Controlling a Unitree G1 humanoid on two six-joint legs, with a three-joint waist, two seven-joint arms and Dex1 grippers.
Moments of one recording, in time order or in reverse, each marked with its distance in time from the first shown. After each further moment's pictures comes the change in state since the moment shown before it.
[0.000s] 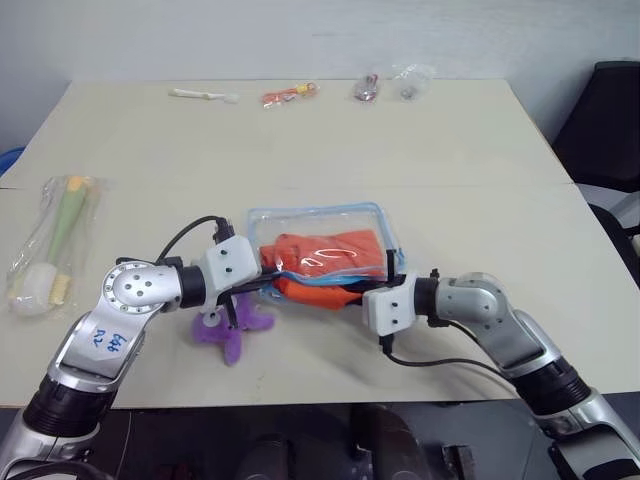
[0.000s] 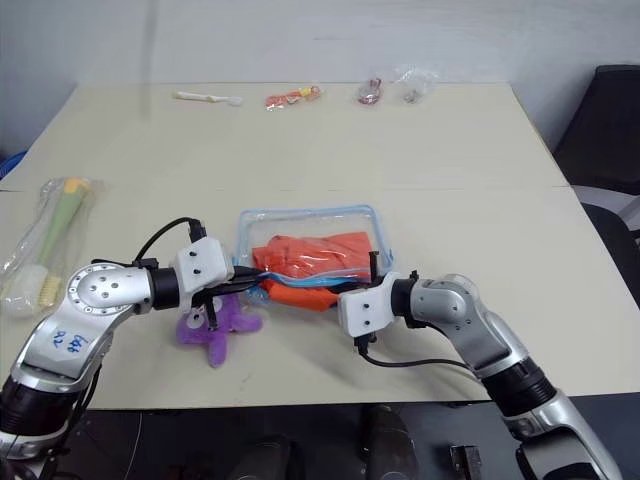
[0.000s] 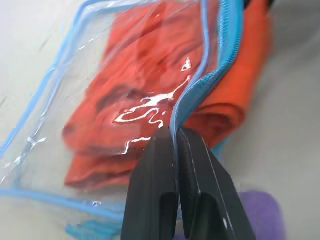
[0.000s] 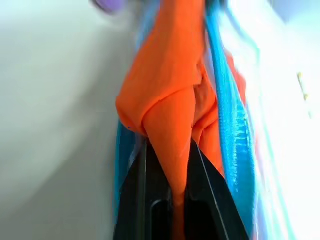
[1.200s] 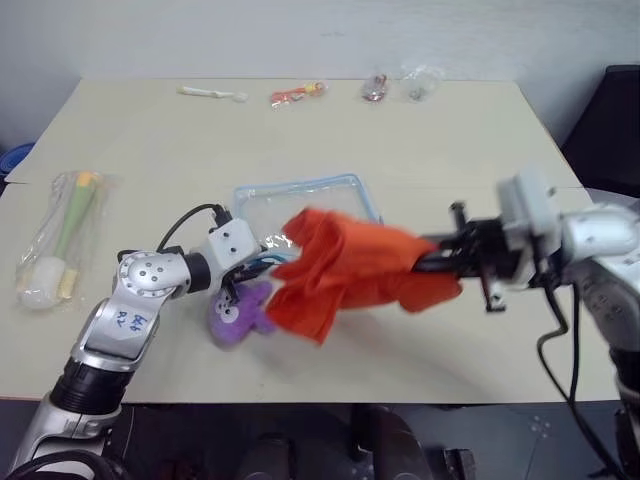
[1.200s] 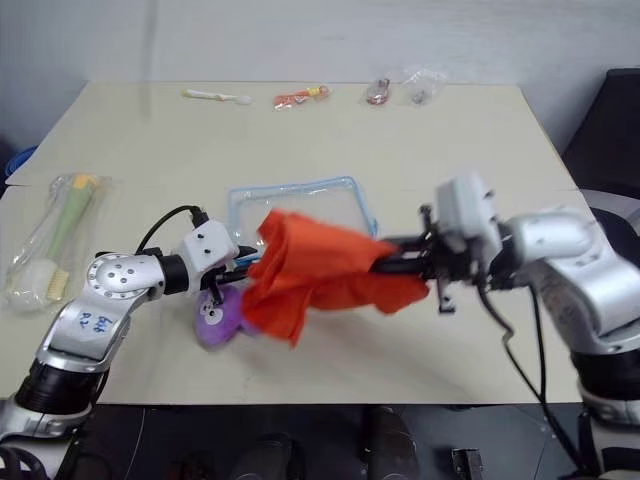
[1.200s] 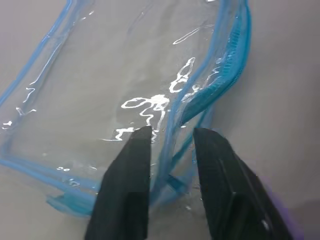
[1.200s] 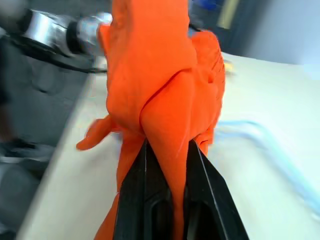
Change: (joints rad) left arm -0.037 -0.030 0.010 0.058 0.054 0.065 -0.011; right arm -0.146 -0.279 -0.396 -0.161 0.881 0.687 0.280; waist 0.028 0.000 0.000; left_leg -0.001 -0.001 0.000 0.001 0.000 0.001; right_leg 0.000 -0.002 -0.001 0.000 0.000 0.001
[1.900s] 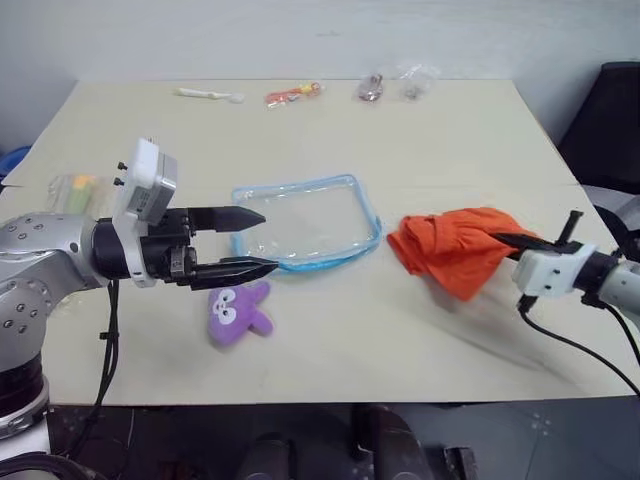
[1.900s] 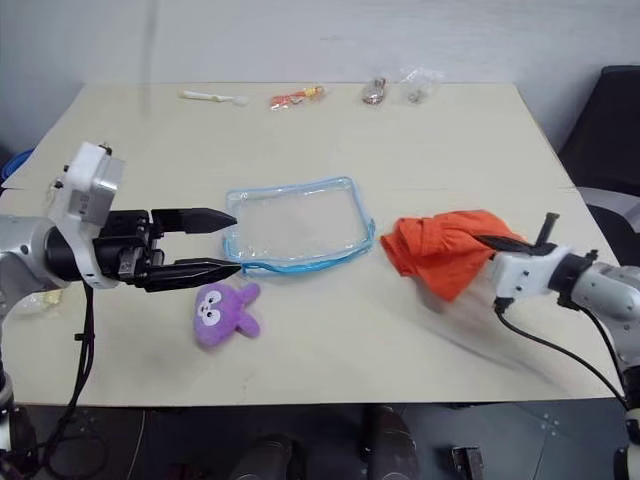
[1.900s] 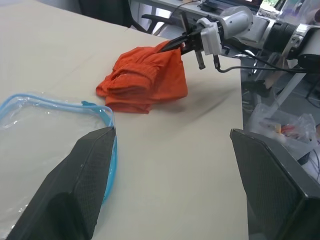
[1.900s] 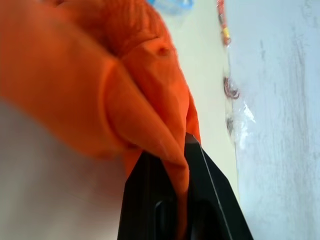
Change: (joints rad) left arm -0.107 0.132 0.416 -0.181 -0.816 0.539 -0.095; right arm 0.291 -0.115 -0.076 0.785 -0.990 -1.279 -0.575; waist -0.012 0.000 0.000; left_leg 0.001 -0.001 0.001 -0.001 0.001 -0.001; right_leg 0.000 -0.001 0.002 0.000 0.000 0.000
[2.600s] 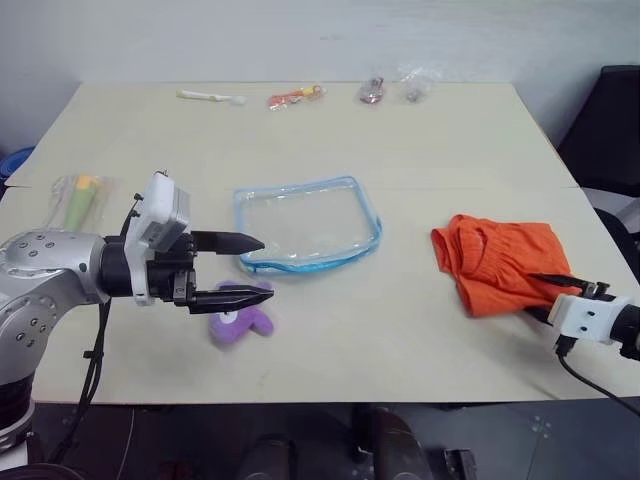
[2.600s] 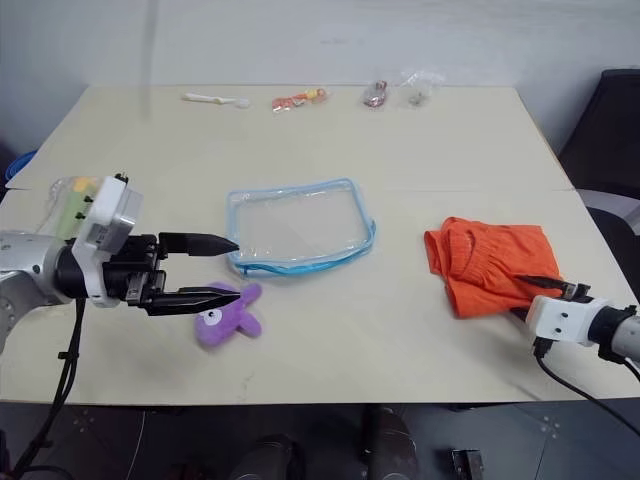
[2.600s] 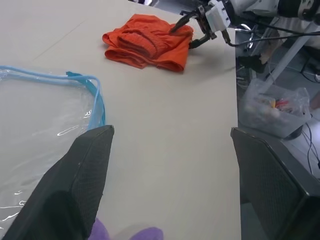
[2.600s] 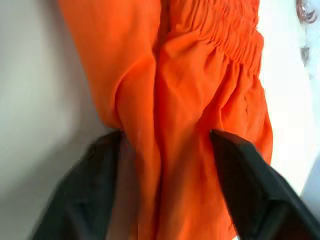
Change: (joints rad) left arm 0.102 0.076 -0.060 0.021 0.048 -0.174 -0.098; right arm 0.237 -0.091 0.022 0.051 0.326 0.150 0.216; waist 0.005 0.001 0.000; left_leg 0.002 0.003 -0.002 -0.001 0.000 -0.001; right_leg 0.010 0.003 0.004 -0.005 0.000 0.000
